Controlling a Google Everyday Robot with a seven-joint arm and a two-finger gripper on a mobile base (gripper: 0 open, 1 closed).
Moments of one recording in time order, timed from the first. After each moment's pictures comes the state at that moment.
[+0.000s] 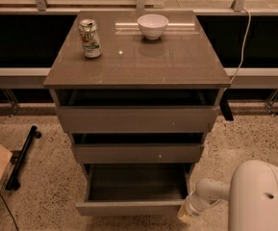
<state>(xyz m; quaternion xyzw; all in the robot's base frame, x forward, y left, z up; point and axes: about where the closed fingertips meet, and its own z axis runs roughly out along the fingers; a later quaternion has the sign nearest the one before) 0.460 -0.226 0.170 -0.60 0.78 0.16 0.08</state>
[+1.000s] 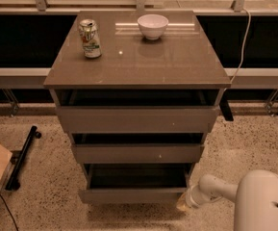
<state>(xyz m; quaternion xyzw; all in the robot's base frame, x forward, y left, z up) 0.509 -0.227 0.165 -0.58 0.79 0.15 0.15</state>
